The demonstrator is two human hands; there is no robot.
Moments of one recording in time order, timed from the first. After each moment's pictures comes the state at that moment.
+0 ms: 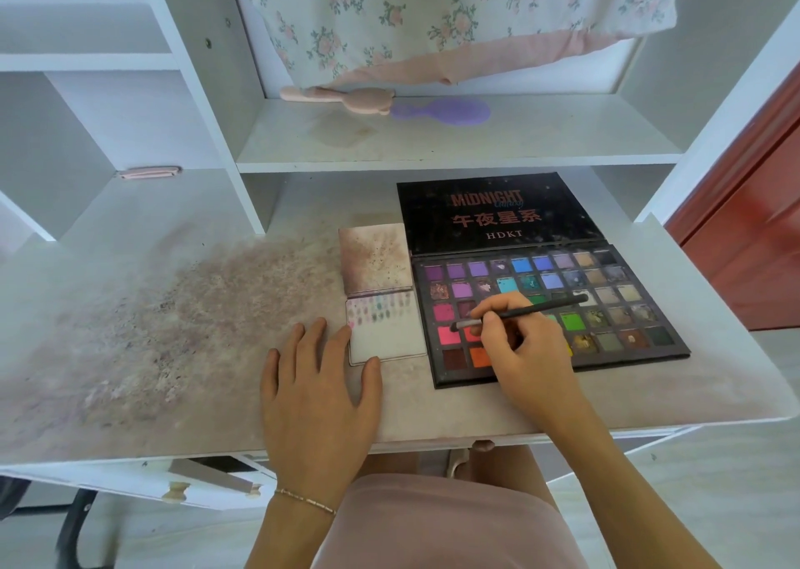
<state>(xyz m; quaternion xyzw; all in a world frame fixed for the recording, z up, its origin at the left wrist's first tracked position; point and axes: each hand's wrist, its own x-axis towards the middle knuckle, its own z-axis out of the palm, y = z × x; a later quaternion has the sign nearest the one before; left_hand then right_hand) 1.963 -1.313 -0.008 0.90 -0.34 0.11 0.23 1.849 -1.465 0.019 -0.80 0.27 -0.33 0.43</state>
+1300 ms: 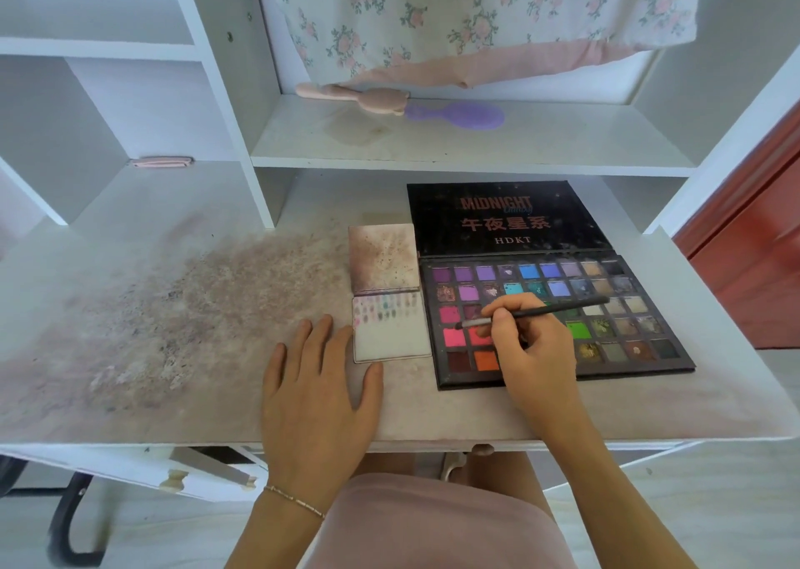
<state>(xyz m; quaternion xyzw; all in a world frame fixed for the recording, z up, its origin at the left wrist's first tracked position) 1.967 -1.306 -0.007 0.91 -0.37 0.07 0.19 1.854 -1.459 0.022 -0.76 0.29 -0.38 0.45</state>
